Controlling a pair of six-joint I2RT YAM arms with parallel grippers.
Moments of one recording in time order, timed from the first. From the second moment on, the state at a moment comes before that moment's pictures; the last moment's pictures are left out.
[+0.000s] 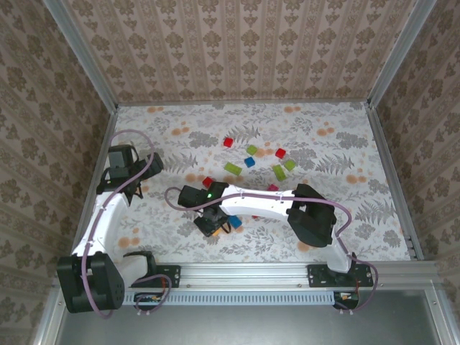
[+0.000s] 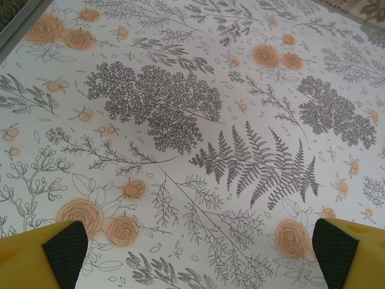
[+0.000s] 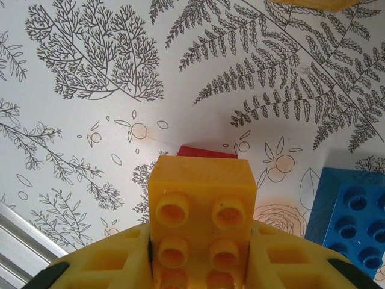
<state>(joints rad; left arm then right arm) 0.01 1.09 0.76 -0.39 0.00 -0.34 1.15 2.07 1.67 -0.97 0.01 0.42</state>
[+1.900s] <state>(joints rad) 0.01 1.08 0.76 -0.40 0.00 -0.34 1.14 2.21 1.83 -1.13 -0.02 0.43</state>
